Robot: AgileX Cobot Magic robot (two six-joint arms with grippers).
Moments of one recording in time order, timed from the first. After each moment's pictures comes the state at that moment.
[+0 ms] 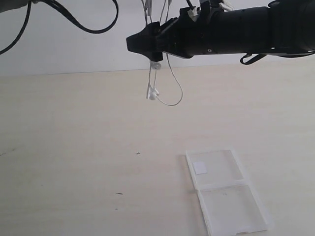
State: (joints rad) left arm -0.49 1.54 -1.28 0.96 -0.18 -1.07; right arm 0.41 1.73 -1.18 1.74 0.55 -1.69
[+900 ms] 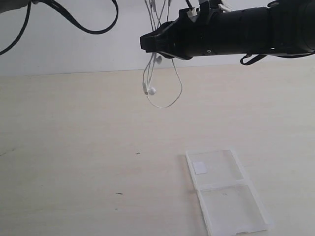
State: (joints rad) left arm -0.49 1.54 -1.28 0.96 -0.17 -1.07; right arm 0.41 1.73 -1.18 1.71 0.56 -1.65
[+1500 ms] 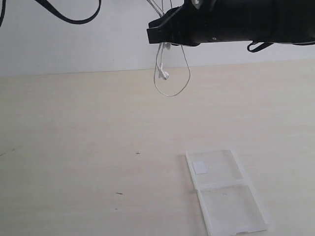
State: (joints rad) left arm -0.49 1.46 -1.27 0.96 0.01 -1.07; right arm 0.42 1.68 -1.20 1.64 0.40 -1.65
